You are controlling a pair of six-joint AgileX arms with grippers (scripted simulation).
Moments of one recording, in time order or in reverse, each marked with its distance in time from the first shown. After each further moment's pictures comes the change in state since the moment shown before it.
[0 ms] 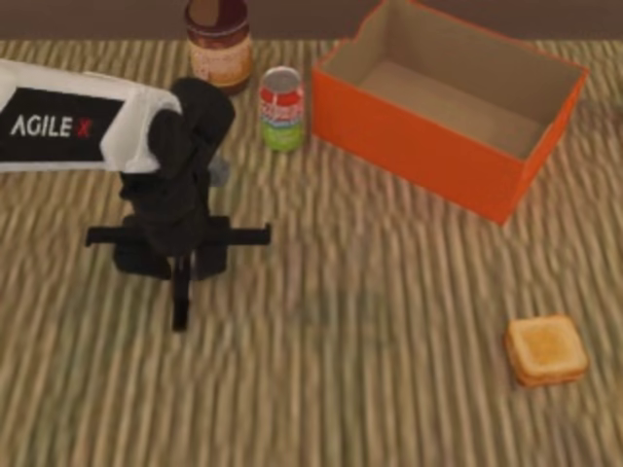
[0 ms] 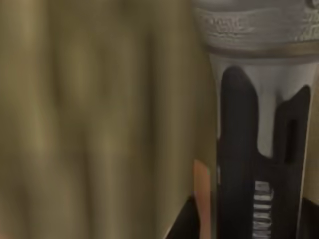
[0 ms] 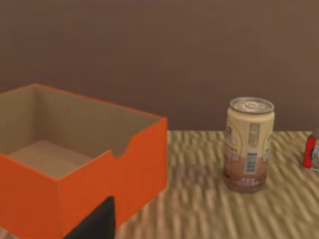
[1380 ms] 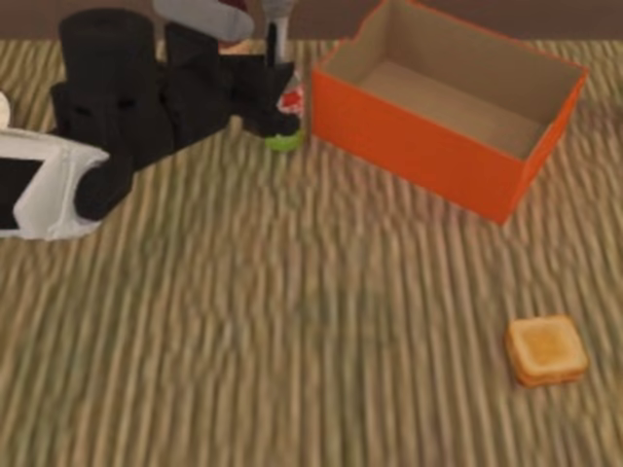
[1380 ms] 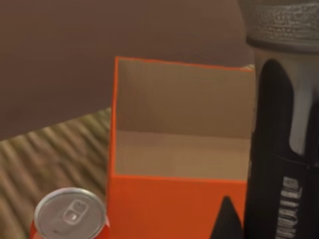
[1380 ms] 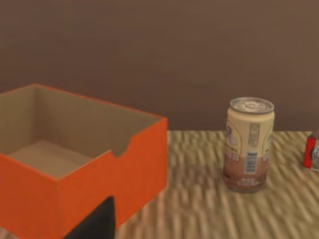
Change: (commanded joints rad) left arm 0.033 -0.340 -0.325 1.228 0.386 0.321; right arm 0.000 0.000 0.000 0.000 0.000 0.000
